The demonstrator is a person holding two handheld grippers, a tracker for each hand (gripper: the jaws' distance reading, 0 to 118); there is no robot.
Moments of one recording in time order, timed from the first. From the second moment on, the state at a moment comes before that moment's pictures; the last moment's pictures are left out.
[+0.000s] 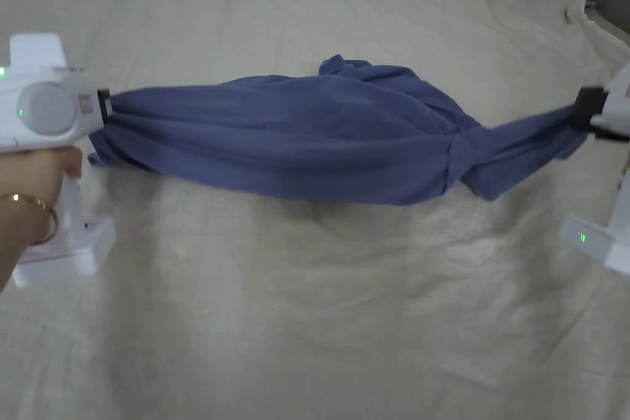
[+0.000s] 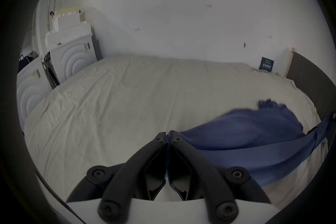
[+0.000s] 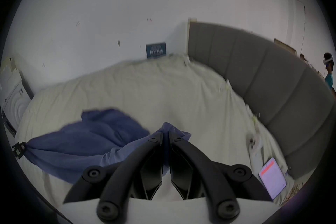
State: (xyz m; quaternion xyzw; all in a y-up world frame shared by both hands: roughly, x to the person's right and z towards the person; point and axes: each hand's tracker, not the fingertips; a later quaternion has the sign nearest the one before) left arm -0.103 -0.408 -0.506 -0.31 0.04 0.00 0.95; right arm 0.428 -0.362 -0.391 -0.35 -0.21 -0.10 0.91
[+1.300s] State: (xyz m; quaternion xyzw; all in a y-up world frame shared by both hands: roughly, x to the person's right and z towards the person) left arm -0.239 -0.460 -0.215 -0.41 0.02 0.05 0.91; right arm 0.398 -0.446 -0.038 -0.43 -0.12 -0.14 0.89
